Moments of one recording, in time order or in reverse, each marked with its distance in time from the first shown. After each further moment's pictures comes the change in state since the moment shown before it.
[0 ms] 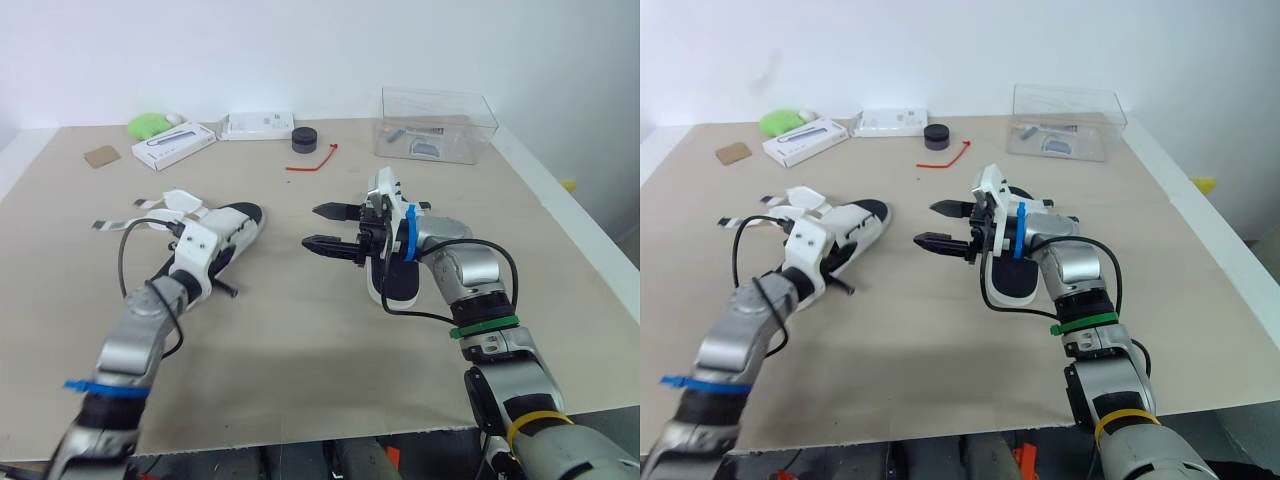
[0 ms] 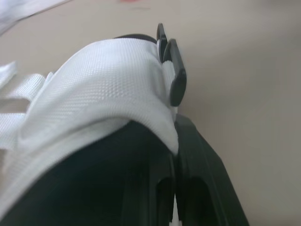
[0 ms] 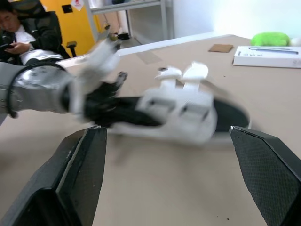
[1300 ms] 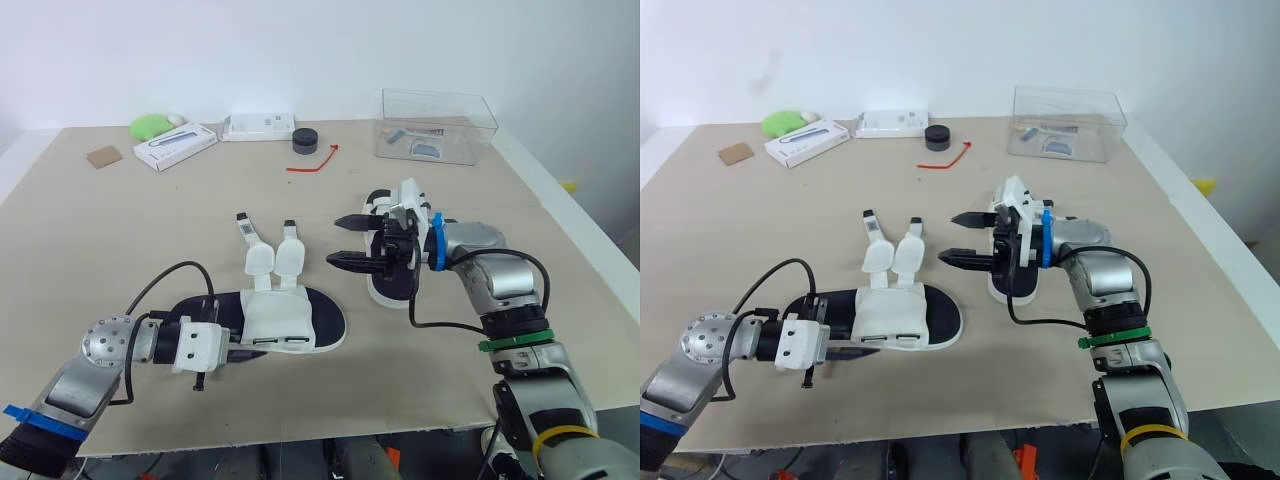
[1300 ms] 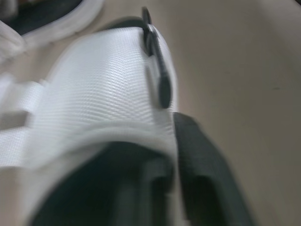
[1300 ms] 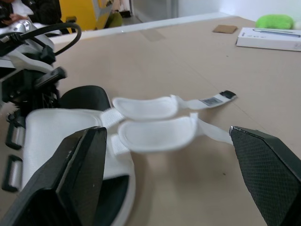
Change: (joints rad) left arm 0.076 0.248 -0.137 0.089 -0.040 -0.611 -0.591; right arm 0.092 -0.124 -0.002 -0.122 -0.019 0.026 0.050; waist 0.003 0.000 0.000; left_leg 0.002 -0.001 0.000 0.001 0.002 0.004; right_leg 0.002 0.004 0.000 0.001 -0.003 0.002
